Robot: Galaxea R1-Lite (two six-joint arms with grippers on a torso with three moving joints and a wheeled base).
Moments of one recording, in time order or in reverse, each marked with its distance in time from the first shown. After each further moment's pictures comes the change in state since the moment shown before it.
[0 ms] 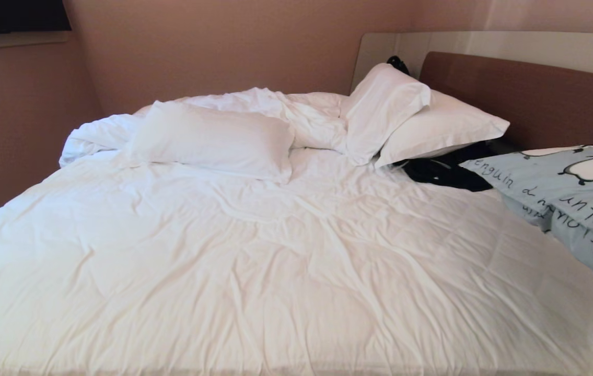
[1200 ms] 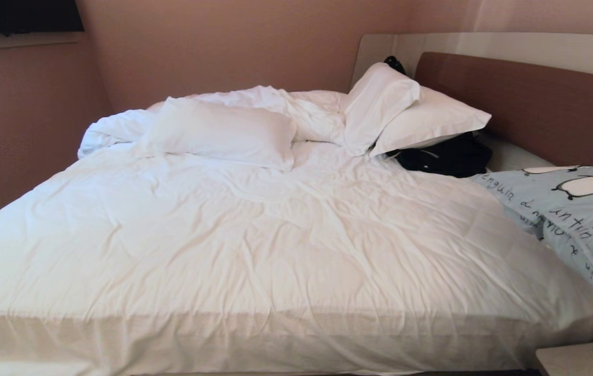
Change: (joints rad) left arm 0.000 0.000 0.000 -0.001 0.000 0.000; right arm -0.071 0.216 0.101 -0.293 0.003 0.023
